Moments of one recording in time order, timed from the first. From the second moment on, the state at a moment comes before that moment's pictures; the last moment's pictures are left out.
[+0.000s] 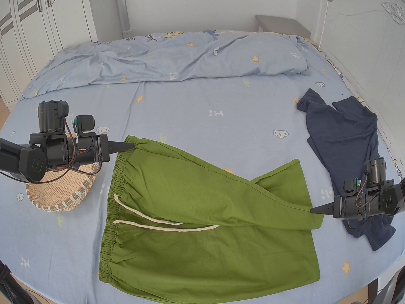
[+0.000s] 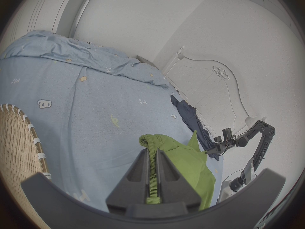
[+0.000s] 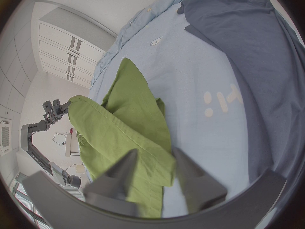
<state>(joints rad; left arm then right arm) -0.06 1.81 -1.02 -0.40 -0.71 -0.15 -0.04 1.84 -0.57 -0.38 0.67 0.13</state>
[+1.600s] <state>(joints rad) -0.02 1.82 -1.01 -0.45 -0.71 -0.16 0.26 1.18 -0.95 0.19 0.58 0.25</state>
